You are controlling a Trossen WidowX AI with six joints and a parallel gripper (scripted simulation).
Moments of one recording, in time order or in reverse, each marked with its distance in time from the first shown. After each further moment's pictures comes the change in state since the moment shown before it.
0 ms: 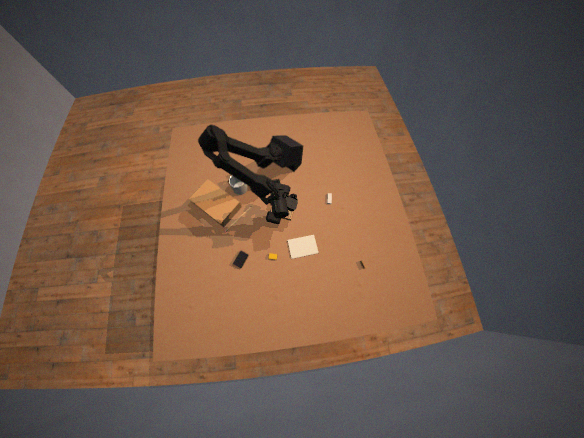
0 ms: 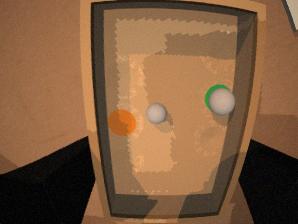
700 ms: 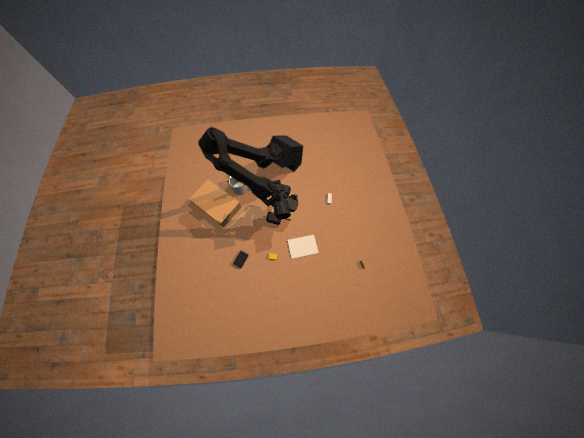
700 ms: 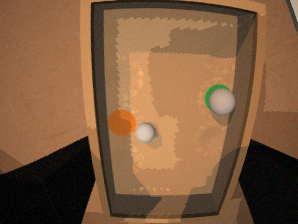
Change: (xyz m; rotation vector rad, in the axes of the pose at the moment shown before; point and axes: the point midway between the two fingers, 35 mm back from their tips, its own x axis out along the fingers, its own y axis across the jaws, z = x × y) arm -0.001 -0.001 0.001 0.000 0.026 0.019
